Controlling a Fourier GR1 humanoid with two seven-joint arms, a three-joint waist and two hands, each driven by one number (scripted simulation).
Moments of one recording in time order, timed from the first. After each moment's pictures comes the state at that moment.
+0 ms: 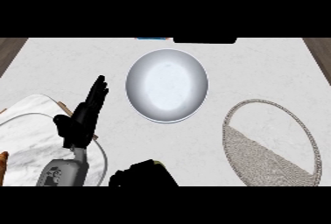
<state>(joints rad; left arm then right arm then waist) -0.16 0.07 -0.07 -1.51 -0.03 0.08 0.08 -0.33 -0.03 1.00 -1.81 0.64 -0.38 0.41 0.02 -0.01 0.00</state>
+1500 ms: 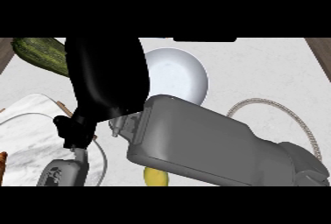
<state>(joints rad) -0.16 0.07 -0.06 -1.52 -0.04 0.07 0.08 -1.27 -0.04 0.65 -1.36 0.59 -0.24 0.98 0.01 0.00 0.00</state>
